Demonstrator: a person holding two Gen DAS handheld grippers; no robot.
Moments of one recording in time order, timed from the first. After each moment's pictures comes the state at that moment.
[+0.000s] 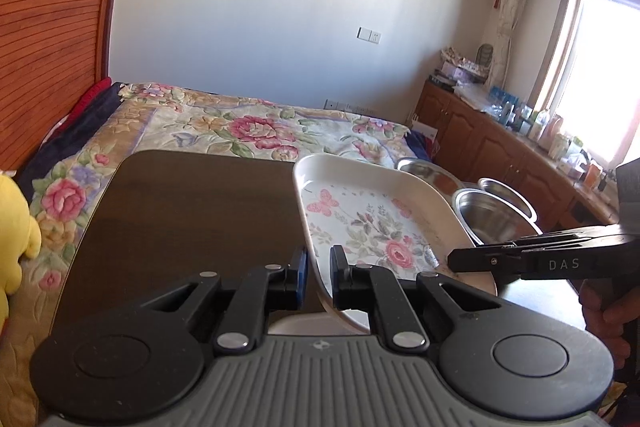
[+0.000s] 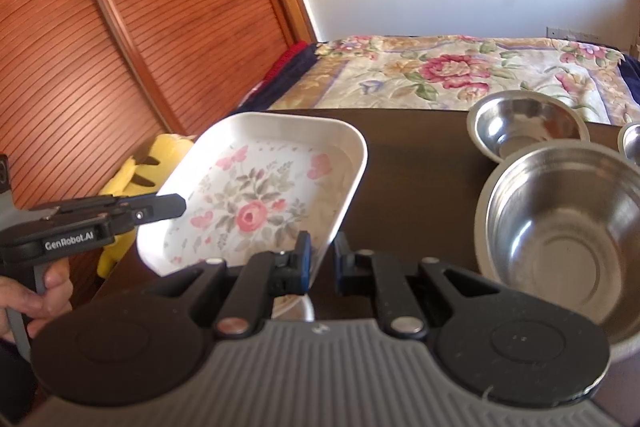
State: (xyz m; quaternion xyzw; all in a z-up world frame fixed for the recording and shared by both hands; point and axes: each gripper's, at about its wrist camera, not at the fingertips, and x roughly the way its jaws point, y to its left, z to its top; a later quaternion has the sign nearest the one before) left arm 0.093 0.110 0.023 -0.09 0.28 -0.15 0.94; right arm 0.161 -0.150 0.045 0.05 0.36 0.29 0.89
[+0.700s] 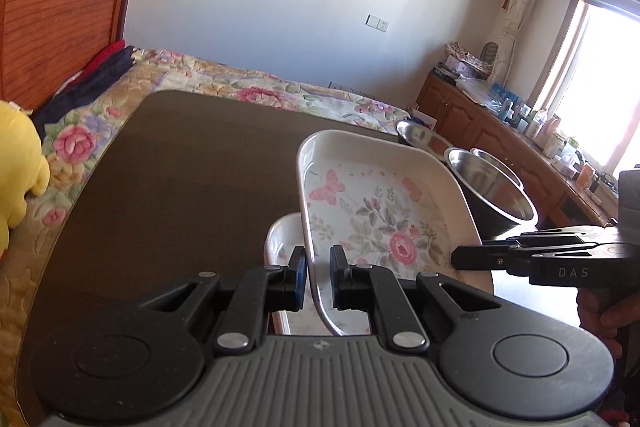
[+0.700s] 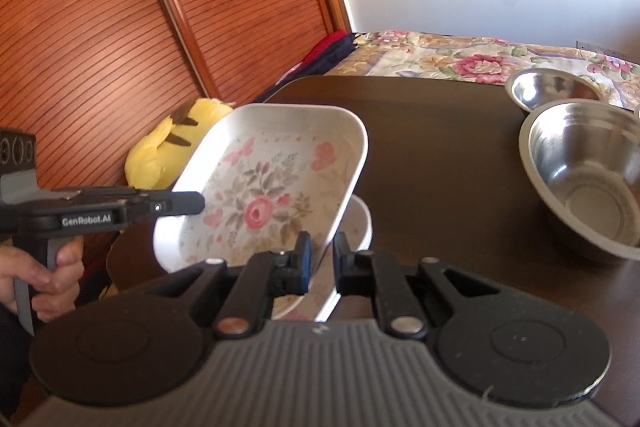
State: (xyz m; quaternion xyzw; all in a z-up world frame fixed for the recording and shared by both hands) left arm 0.042 0.125 -0.010 -0.12 0.31 -0.15 0.93; right arm 0.105 -0.141 0.027 0.01 0.35 0.33 0.87
